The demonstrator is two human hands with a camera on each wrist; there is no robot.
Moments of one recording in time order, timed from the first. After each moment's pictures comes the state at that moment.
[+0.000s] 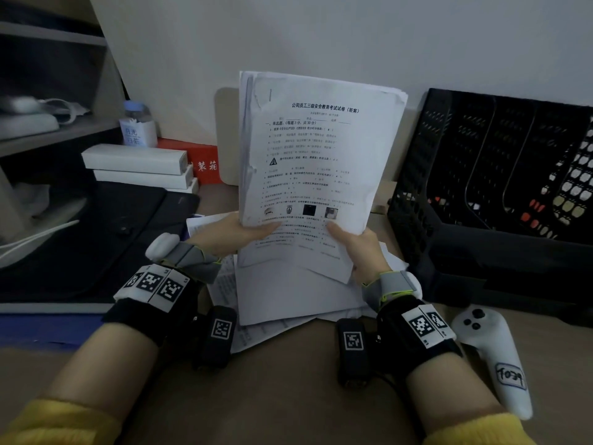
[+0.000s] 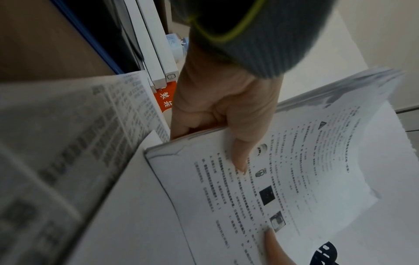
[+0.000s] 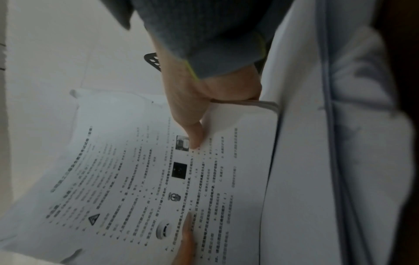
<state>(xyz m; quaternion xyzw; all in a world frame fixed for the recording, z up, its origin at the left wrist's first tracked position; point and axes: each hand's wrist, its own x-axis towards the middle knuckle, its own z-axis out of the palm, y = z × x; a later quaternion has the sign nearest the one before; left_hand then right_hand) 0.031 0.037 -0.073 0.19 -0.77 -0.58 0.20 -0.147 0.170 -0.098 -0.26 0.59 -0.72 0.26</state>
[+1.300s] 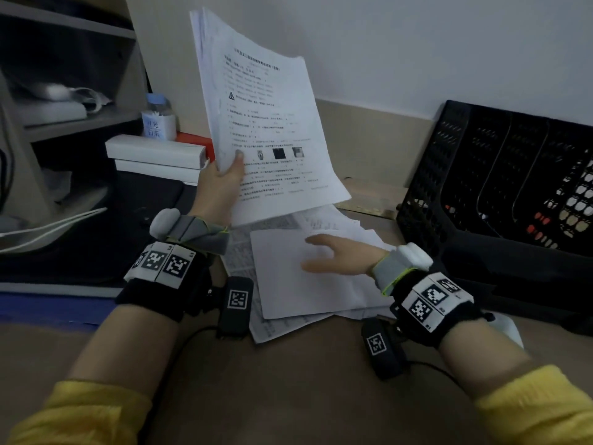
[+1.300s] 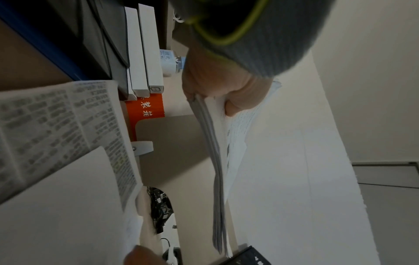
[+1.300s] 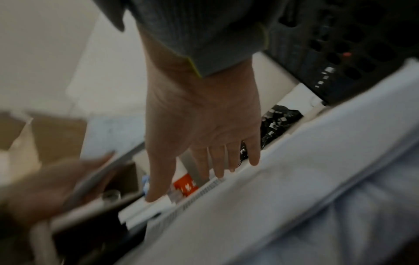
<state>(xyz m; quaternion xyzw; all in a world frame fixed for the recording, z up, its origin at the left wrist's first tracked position) 0.057 0.012 -0.038 0.28 -0.54 -0.62 0.50 -0.123 0.159 -0.076 -0.58 0.78 -0.10 0.21</state>
